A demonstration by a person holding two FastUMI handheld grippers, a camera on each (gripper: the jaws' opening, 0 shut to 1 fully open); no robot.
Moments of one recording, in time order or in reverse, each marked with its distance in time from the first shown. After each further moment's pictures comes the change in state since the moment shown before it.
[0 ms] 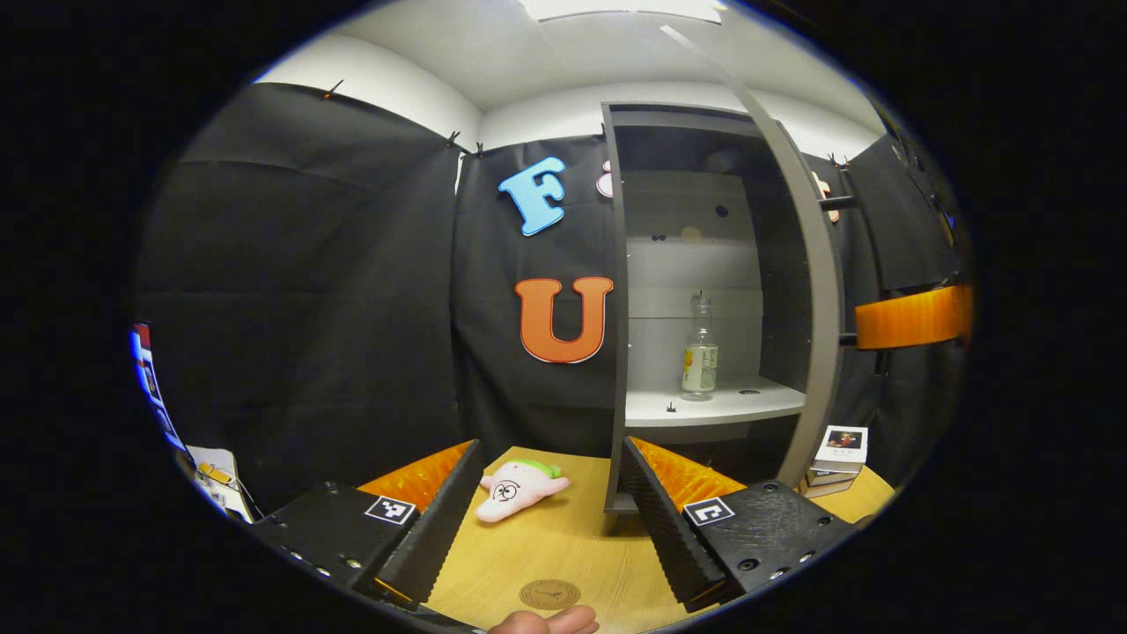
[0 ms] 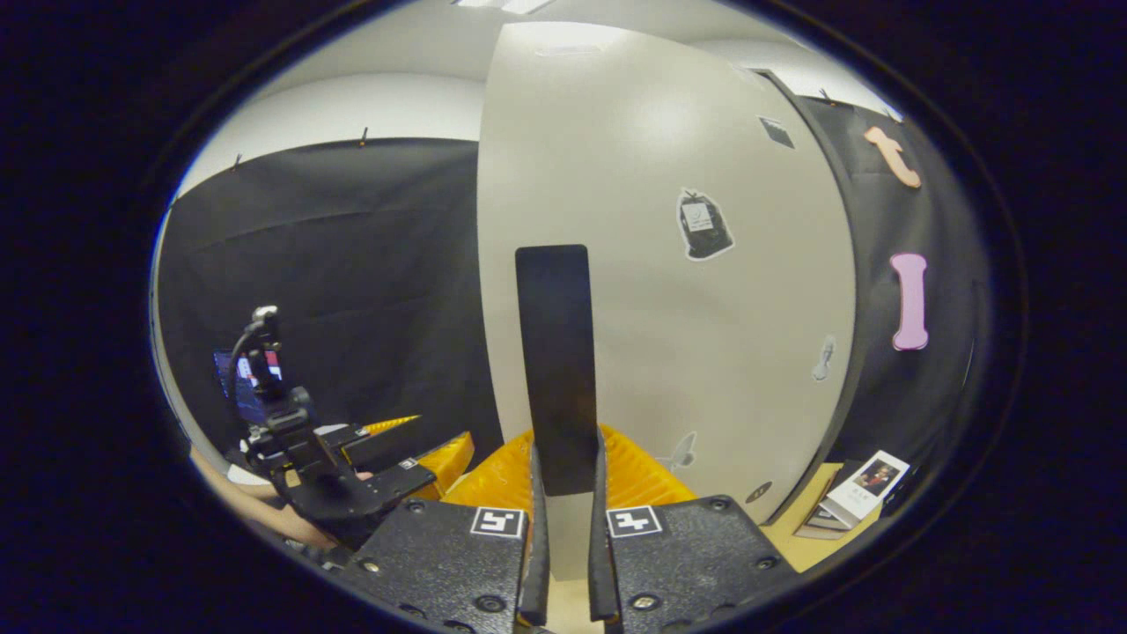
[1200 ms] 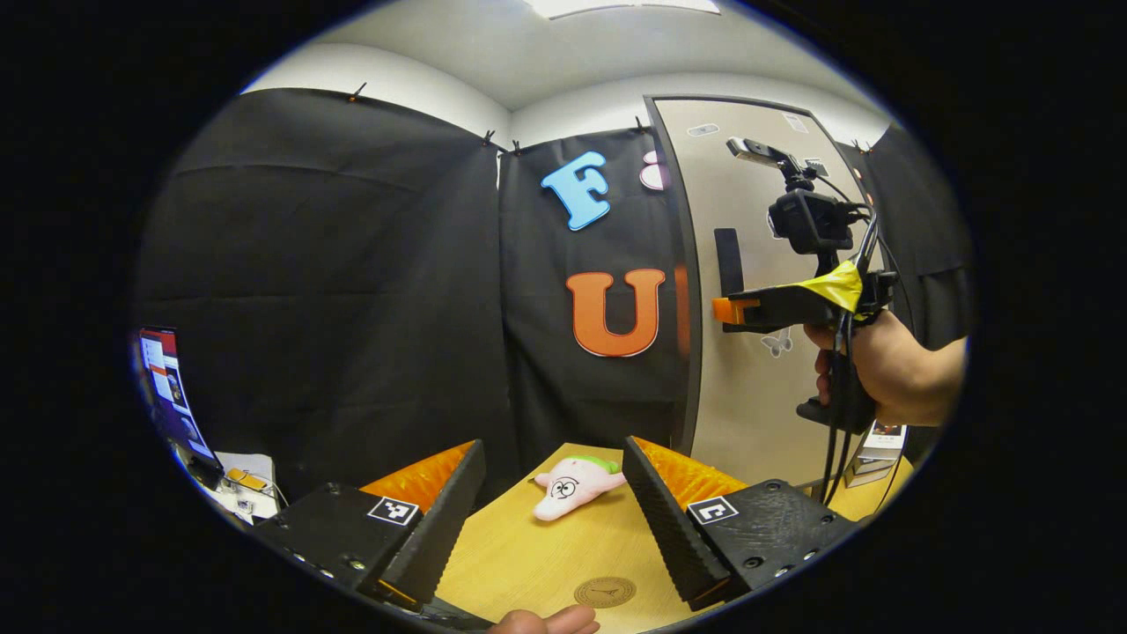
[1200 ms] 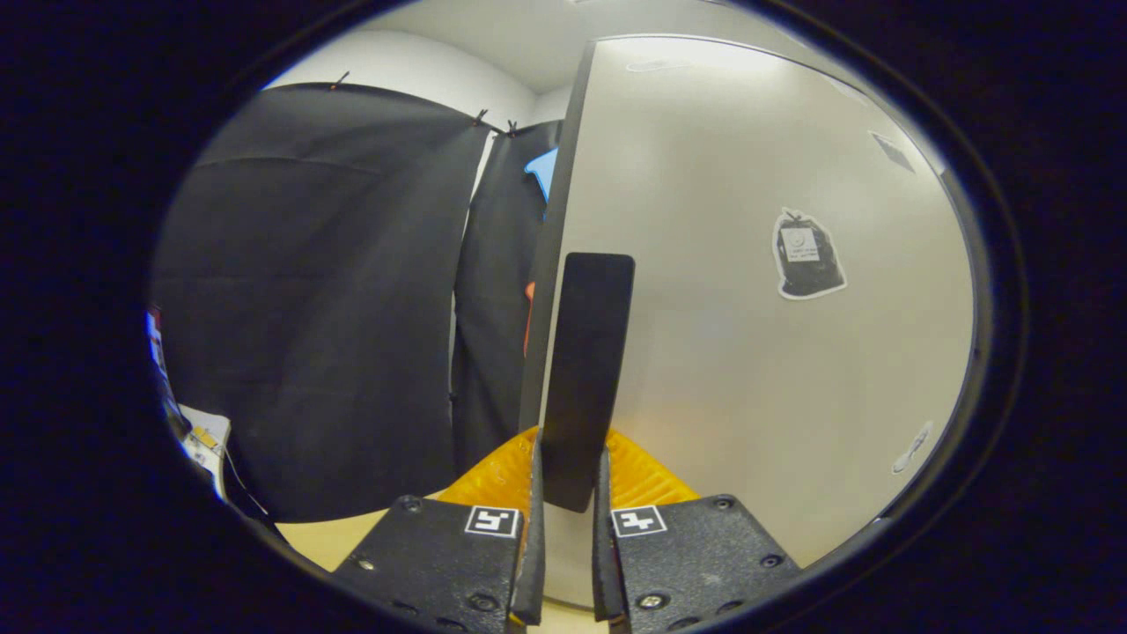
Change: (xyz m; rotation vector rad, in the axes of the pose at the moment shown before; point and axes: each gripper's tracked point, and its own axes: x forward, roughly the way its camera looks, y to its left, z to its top) left arm -0.002 0.083 -0.026 0.000 0.014 0.116; right arm 0.102 -0.023 0.018 -0.147 -0.055 -0.263
